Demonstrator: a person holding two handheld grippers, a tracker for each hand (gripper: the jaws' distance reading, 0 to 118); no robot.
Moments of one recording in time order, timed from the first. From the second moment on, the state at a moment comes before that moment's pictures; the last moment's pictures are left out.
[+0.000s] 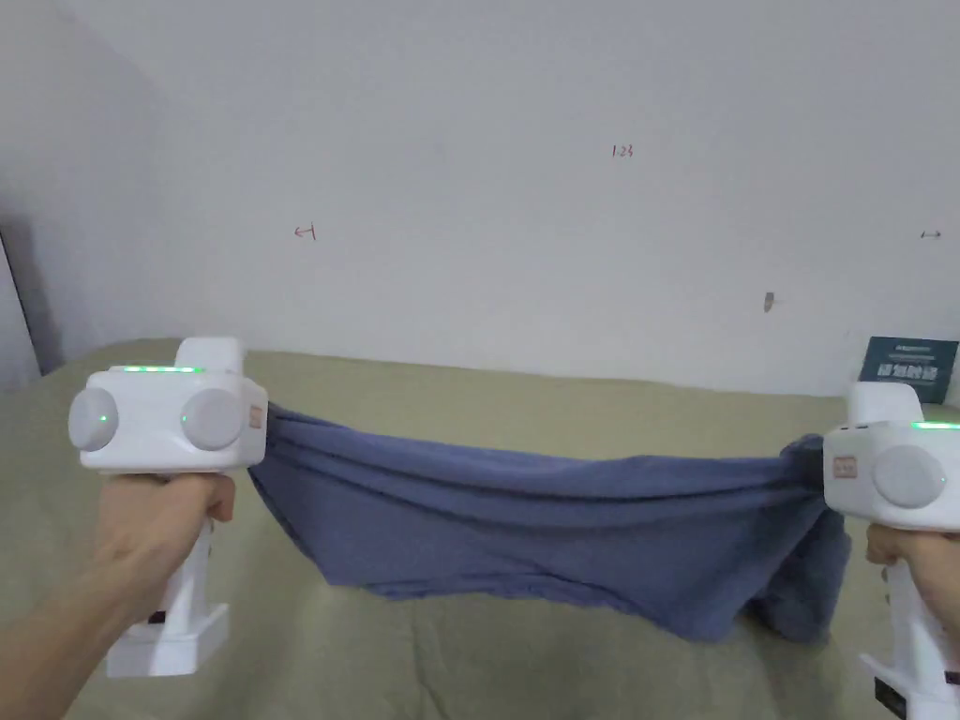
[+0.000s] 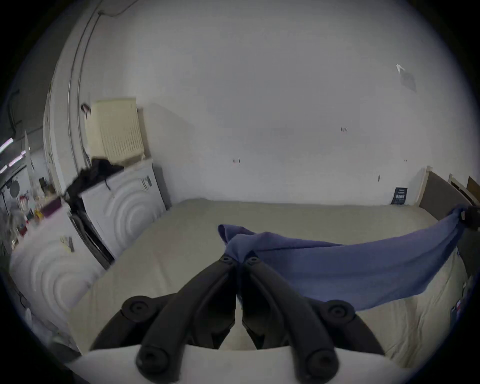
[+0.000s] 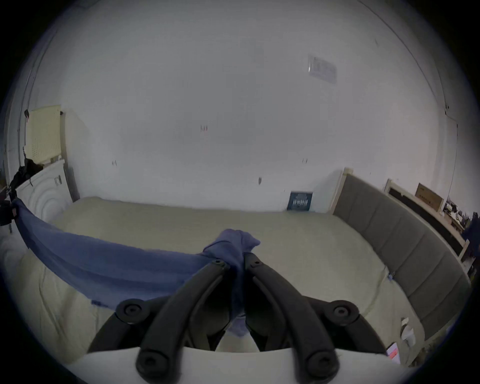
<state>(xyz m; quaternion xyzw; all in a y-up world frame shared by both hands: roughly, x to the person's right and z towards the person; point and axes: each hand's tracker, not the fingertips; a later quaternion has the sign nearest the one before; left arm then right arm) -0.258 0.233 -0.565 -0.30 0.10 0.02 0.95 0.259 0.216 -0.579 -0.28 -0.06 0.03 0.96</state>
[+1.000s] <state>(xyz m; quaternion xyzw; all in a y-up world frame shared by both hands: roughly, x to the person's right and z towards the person) -0.273 0.113 -0.198 -0.41 0.05 0.02 0.91 0.286 0.090 -0.205 -0.38 0.01 -0.01 0.93</state>
